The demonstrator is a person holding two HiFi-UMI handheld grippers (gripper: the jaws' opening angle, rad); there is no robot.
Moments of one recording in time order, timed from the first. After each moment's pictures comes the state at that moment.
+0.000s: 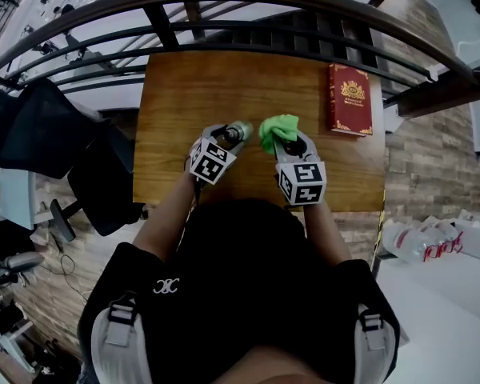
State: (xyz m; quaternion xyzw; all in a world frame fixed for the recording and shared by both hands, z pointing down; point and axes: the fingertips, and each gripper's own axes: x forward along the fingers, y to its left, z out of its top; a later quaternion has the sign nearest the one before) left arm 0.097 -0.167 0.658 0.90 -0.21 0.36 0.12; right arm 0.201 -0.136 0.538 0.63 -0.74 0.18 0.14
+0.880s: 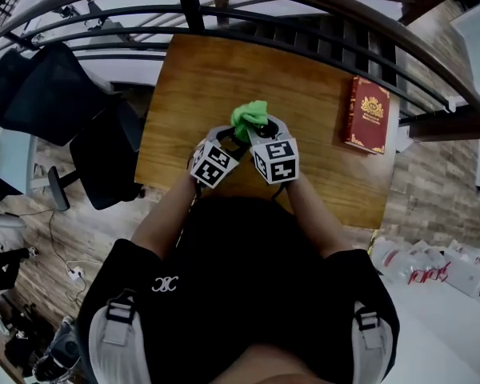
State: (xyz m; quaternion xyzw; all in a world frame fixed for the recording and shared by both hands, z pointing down) left arm 0.071 -0.154 0.666 0.91 -0.23 0.32 0.13; right arm 0.092 -0.202 0.585 0.51 -0.82 0.20 0.17
